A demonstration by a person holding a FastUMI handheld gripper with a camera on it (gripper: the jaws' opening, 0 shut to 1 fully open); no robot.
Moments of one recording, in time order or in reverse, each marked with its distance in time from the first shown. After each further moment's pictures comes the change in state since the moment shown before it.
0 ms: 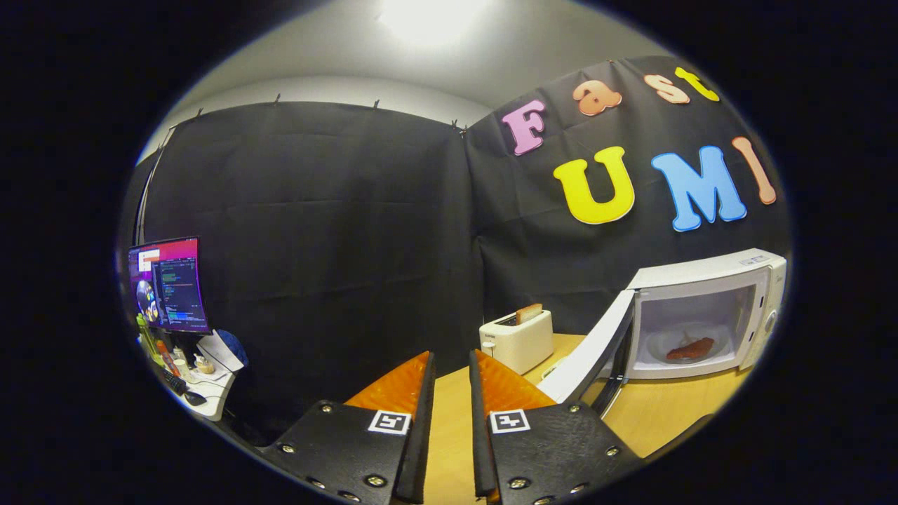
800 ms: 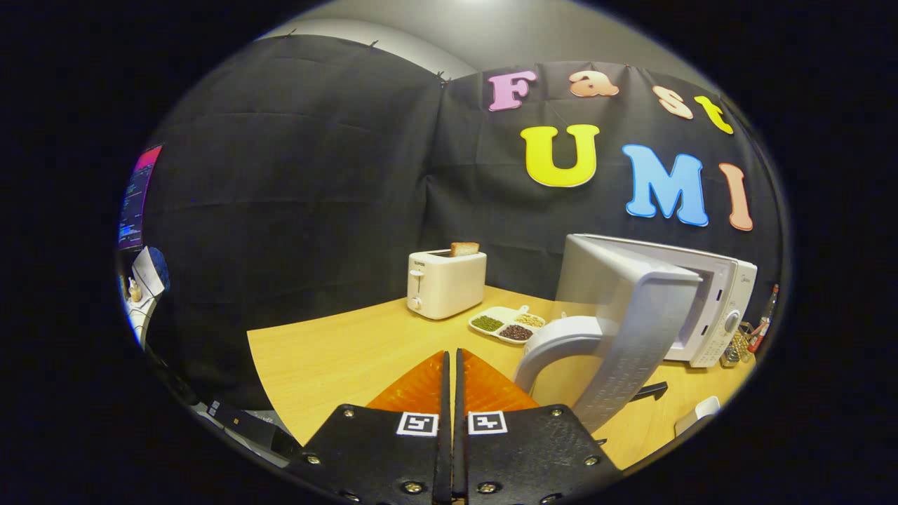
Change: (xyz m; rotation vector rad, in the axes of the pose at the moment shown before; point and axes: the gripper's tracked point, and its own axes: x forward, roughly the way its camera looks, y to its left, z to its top) arm -0.016 -0.098 -0.100 -0.135 0.212 -0.313
